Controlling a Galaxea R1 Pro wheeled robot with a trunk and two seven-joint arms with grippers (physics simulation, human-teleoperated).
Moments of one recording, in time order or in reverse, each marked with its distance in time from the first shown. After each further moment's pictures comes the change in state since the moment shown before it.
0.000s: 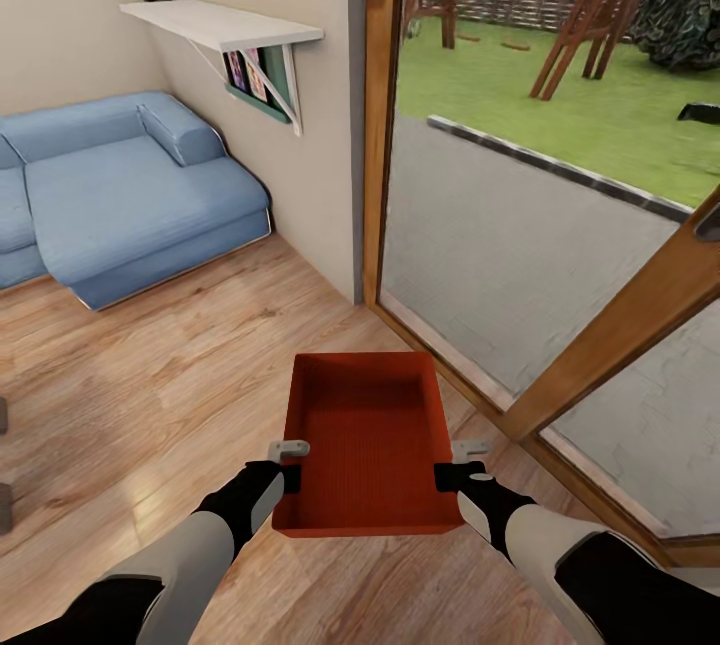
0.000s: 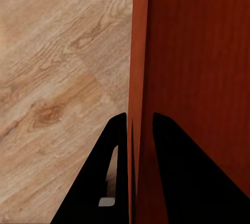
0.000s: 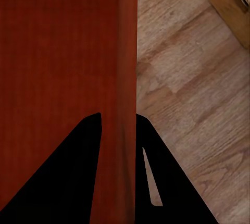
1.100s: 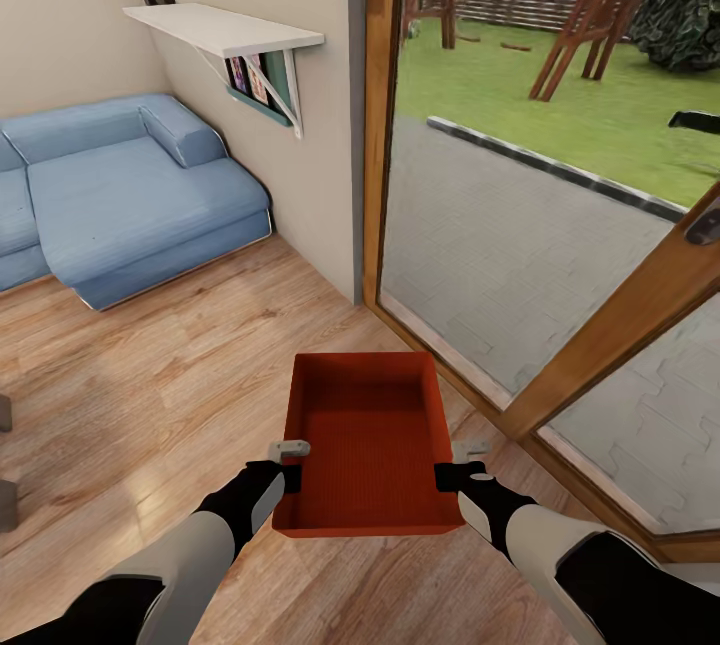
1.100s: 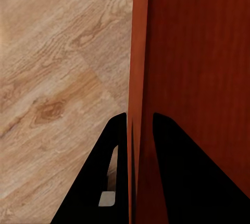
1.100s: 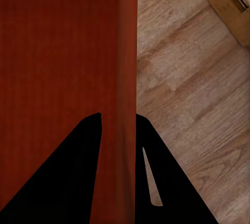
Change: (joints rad) left arm 0.000 -0.002 0.000 0.000 0.000 0.000 0.002; right arm 0.000 -0.002 -0.001 0.000 0.001 0.000 0.002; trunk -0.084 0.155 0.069
